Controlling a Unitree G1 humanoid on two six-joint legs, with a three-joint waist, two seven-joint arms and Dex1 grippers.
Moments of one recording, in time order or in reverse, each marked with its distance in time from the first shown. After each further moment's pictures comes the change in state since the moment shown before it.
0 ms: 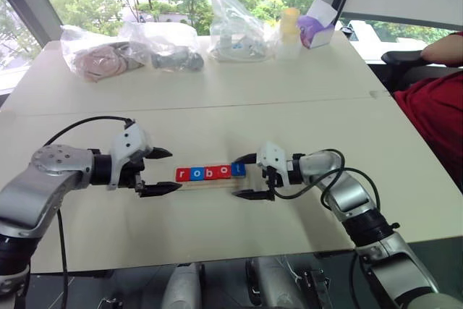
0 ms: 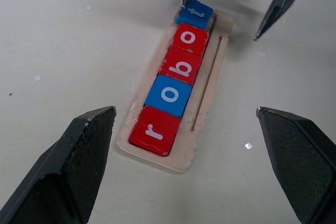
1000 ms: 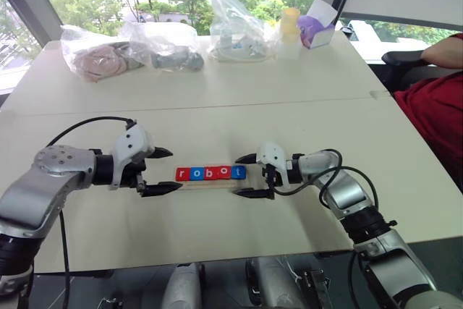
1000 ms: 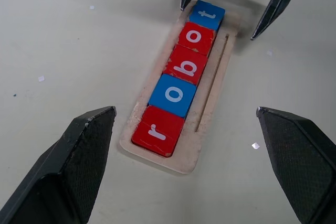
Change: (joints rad) left arm 0.002 -0.016 -0.006 0.006 0.029 -0.019 0.006; right arm 0.001 0.002 0.005 0.041 0.003 0.015 0.001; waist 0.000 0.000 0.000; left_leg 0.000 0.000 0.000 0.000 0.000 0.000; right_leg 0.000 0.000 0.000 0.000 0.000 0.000
